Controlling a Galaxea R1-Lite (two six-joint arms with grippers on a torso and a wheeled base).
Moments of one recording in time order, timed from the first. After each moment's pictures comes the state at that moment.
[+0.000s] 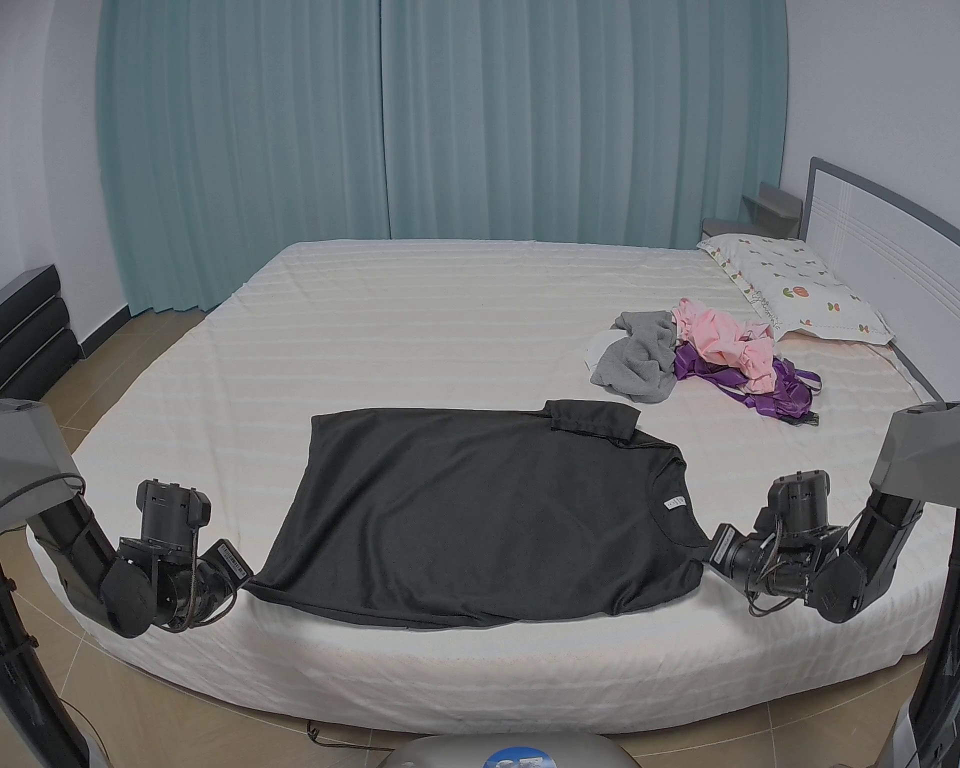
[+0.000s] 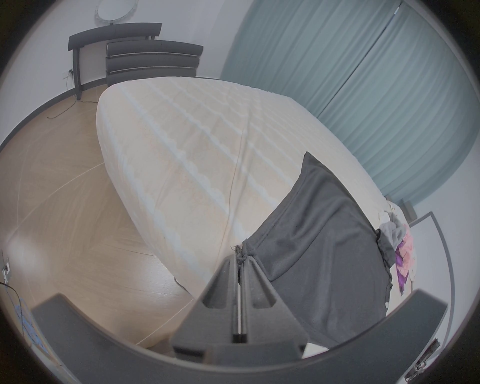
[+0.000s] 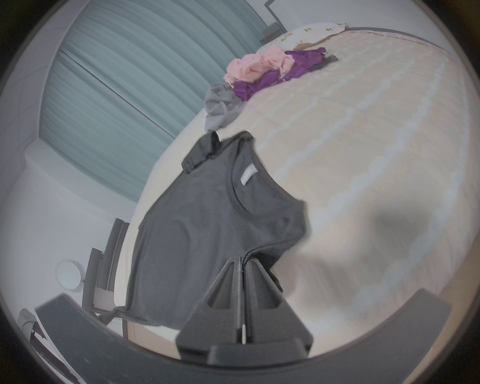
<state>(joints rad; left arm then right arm) -0.08 1.98 -0.44 -0.71 0.17 -0.83 0.20 2.18 -0.50 -1.01 0.12 0.75</state>
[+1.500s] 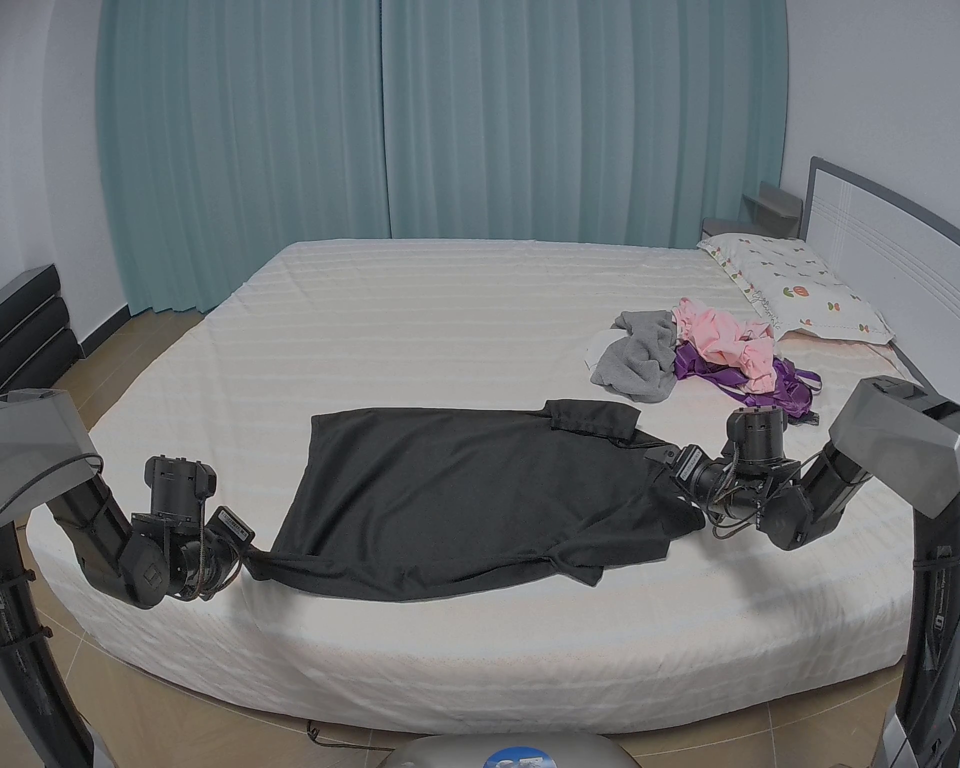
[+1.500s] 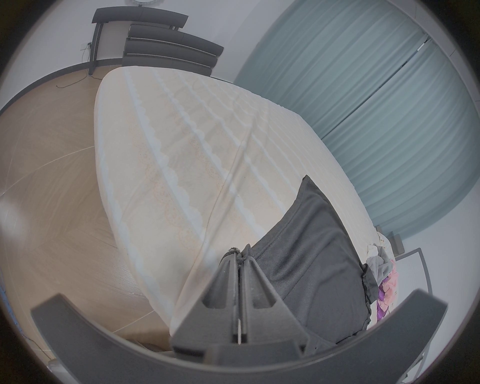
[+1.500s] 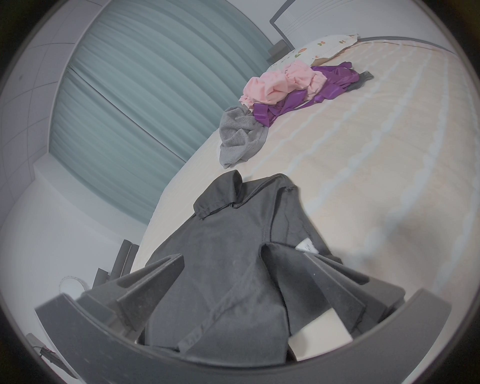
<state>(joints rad) -0.05 2.07 -0.58 -0.73 0.15 -0.97 0.19 2.36 -1.03 -0.82 0.08 0.79</state>
